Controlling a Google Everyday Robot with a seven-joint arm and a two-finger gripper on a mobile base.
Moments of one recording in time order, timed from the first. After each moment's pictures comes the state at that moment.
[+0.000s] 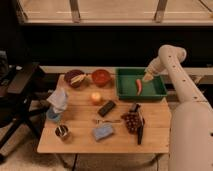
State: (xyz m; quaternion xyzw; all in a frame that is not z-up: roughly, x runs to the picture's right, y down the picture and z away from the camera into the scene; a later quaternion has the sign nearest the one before) arm 0.292 -0.082 0.919 -0.17 -0.08 0.22 0.96
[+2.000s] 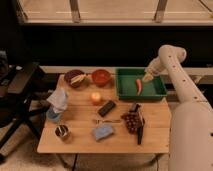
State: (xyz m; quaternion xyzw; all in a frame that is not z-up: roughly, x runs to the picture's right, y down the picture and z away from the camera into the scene) arm 0.292 -0.082 0.919 -0.17 -0.08 0.22 0.96
